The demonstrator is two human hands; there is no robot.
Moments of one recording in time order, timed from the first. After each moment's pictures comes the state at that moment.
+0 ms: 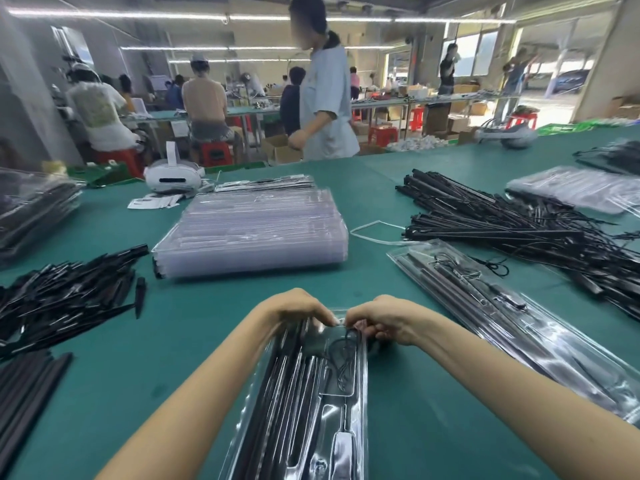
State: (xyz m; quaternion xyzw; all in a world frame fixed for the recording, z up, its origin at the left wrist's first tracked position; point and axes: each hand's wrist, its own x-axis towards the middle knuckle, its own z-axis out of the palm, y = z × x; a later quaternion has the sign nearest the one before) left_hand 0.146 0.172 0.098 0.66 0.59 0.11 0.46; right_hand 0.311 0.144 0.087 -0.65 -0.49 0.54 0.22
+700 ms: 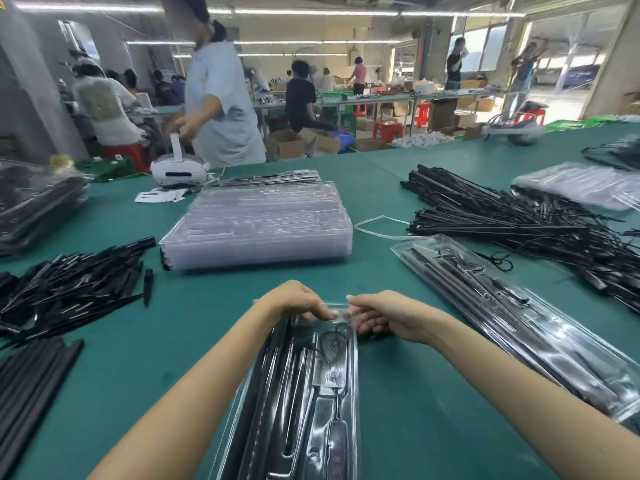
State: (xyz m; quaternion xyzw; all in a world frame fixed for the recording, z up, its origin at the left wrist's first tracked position) left_hand 0.135 0.174 0.091 0.65 0.62 0.11 0.42; right_hand 0.317 0.136 0.082 -0.58 -0.51 0.59 0.26
